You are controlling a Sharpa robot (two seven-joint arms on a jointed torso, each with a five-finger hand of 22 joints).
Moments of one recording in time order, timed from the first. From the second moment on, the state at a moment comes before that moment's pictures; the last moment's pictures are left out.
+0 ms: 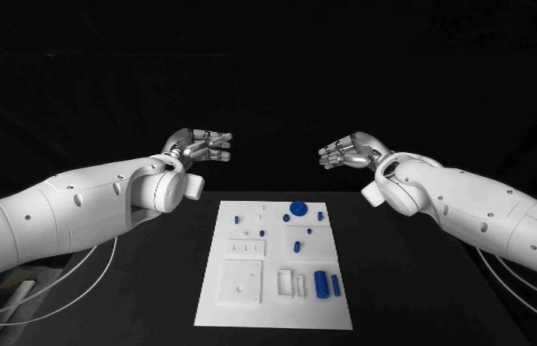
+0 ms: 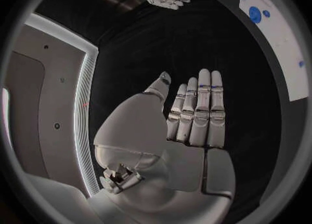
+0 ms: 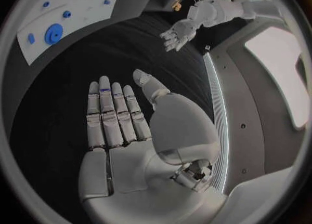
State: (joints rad) left arm 1.35 -0.73 -0.20 1.25 -0.04 -0.40 0.30; left_hand 1.33 0.03 0.10 0.02 0.05 0.99 0.14 0.08 0.06 1.15 0.12 0.06 0.06 1.23 0.08 0.23 0.08 0.07 1.05 0.06 0.25 0.14; right arm 1.14 -0.68 0.13 1.14 -0.80 -0.21 0.12; right_hand 1.28 0.02 0.23 -0.27 0.33 1.01 0.15 0.06 0.06 1.06 0.14 0.05 0.06 1.17 0.11 0.07 0.08 0.10 0.91 0.12 0.15 0.07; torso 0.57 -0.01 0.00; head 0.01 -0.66
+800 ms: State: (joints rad) left arm 1.37 -0.82 -0.18 1.47 -0.12 -0.31 0.30; left_hand 1.31 0.05 0.07 -0.03 0.05 1.00 0.14 0.07 0.07 1.15 0.11 0.06 0.06 1.24 0.06 0.37 0.12 0.05 1.02 0.04 0.43 0.25; right arm 1.11 -0.61 0.13 1.15 -1.54 -0.22 0.01; right_hand 1.30 -0.08 0.25 -0.29 0.28 1.12 0.12 0.06 0.06 1.14 0.09 0.06 0.06 1.46 -0.01 0.57 0.49 0.20 1.28 0.03 0.53 0.31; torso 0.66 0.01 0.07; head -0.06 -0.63
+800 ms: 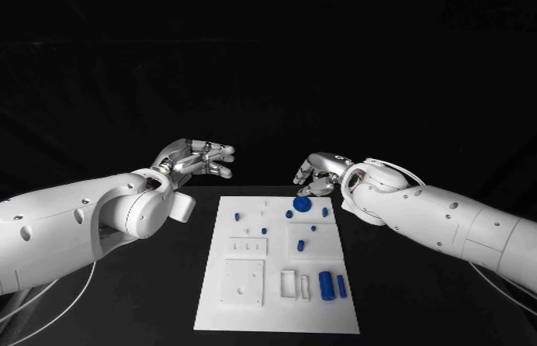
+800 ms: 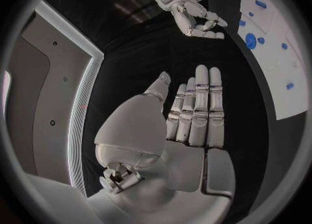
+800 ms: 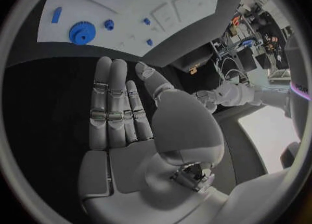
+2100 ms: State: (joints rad) left arm 1.38 -0.82 -0.16 1.53 -0.15 -0.31 0.29; left_hand 1.30 0.05 0.06 -0.04 0.05 0.99 0.14 0.07 0.07 1.15 0.11 0.06 0.06 1.24 0.05 0.39 0.13 0.05 1.00 0.03 0.51 0.29; right arm 1.04 -0.53 0.13 1.09 -1.89 -0.27 -0.16; right_hand 1.28 -0.14 0.44 -0.26 0.20 1.13 0.12 0.06 0.06 1.15 0.09 0.06 0.06 1.46 -0.01 0.78 0.61 0.19 1.29 0.01 0.62 0.50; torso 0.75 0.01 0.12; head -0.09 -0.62
